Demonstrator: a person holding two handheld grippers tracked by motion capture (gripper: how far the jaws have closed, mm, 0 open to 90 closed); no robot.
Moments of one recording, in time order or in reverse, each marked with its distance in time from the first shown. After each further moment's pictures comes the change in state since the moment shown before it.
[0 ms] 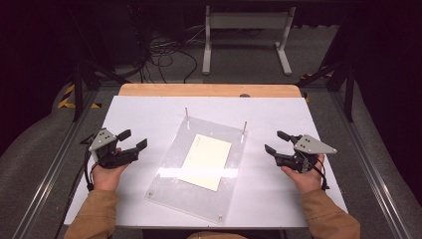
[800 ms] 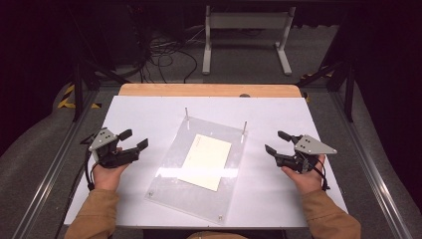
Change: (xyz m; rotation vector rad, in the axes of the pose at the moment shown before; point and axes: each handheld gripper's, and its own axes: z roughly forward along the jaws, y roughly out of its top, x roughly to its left) left arm -0.001 0.001 0.001 -0.003 -0.013 -0.003; right arm 0.001 0.001 -0.001 0.005 -0.012 -0.018
